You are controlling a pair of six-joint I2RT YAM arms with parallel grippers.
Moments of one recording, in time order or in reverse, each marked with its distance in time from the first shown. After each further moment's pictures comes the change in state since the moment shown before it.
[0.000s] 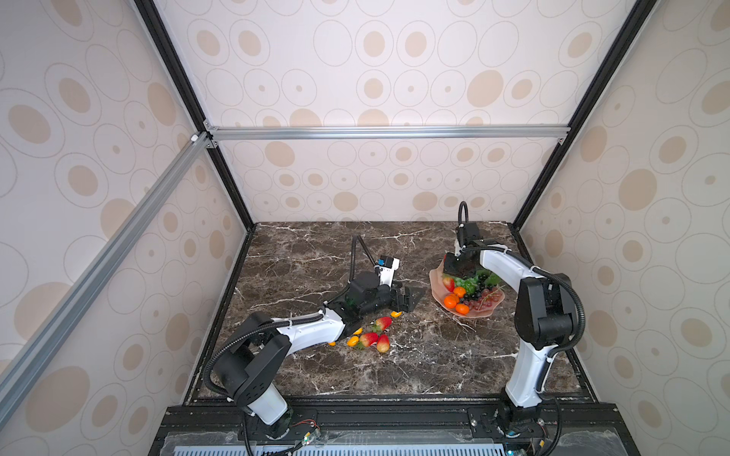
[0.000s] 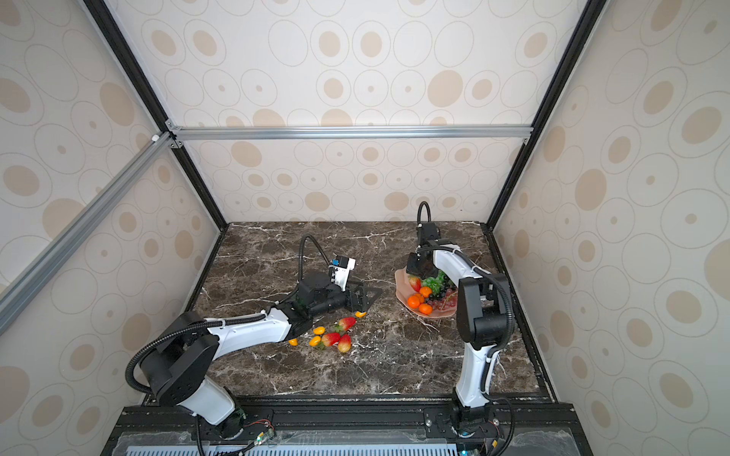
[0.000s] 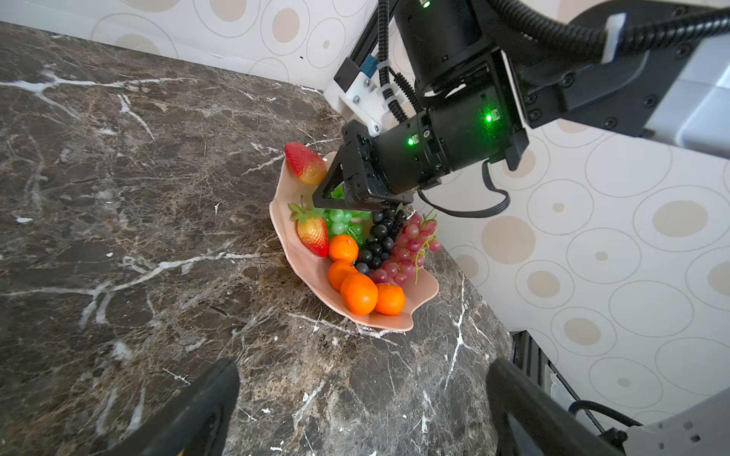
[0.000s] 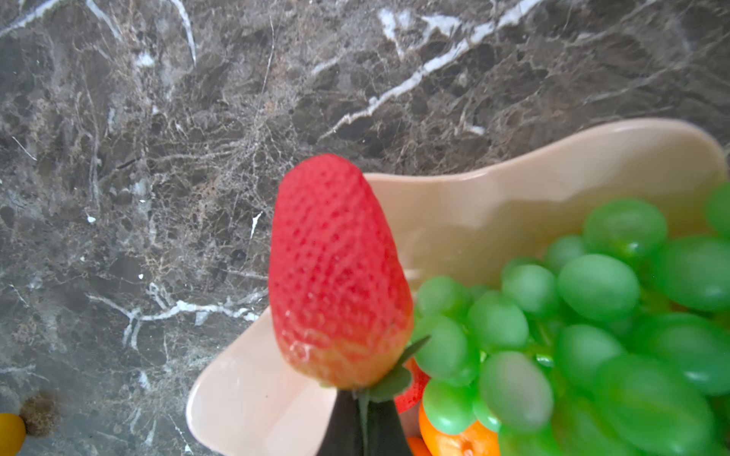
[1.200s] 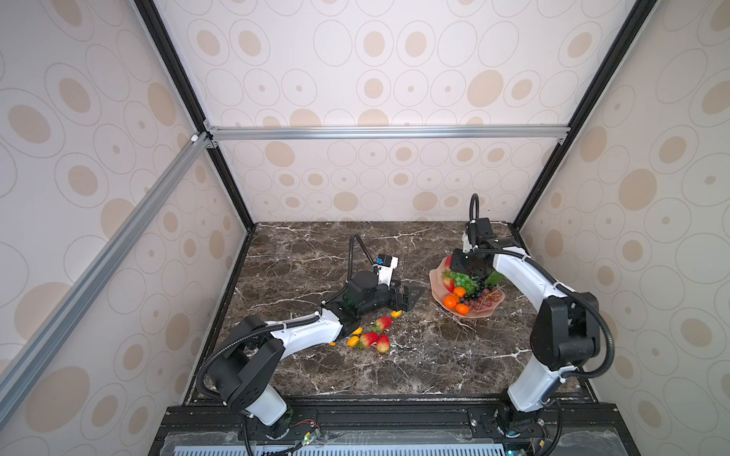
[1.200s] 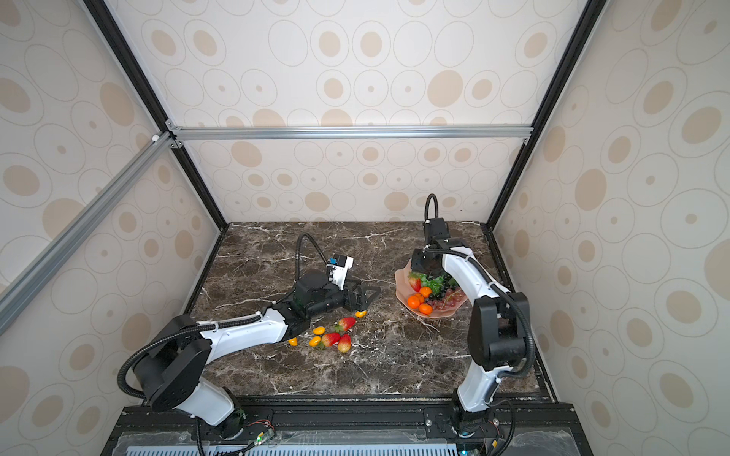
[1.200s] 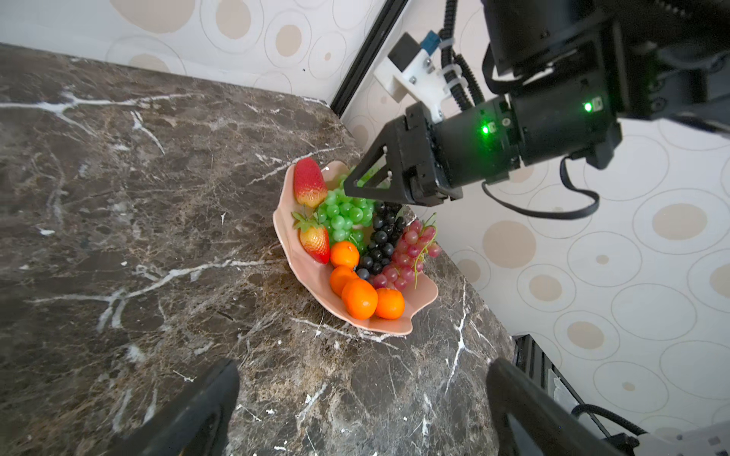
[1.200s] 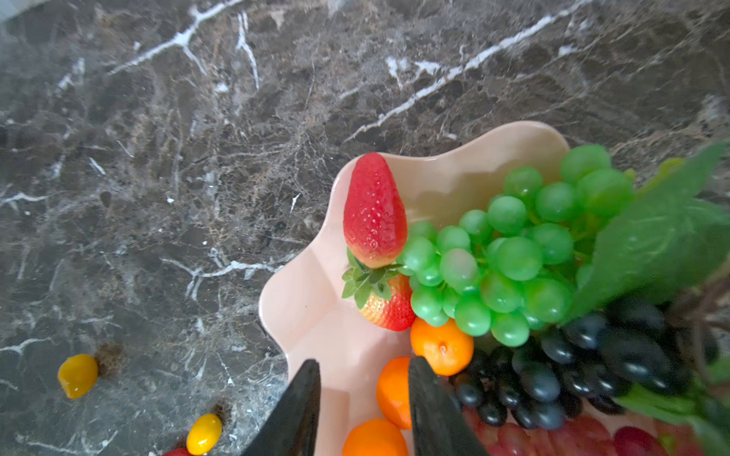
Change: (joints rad) left arm 0.001 -0.069 -0.005 -0.034 -0.030 0.023; right arm 0.000 -0.243 -0.081 -0.044 -0.003 -0.008
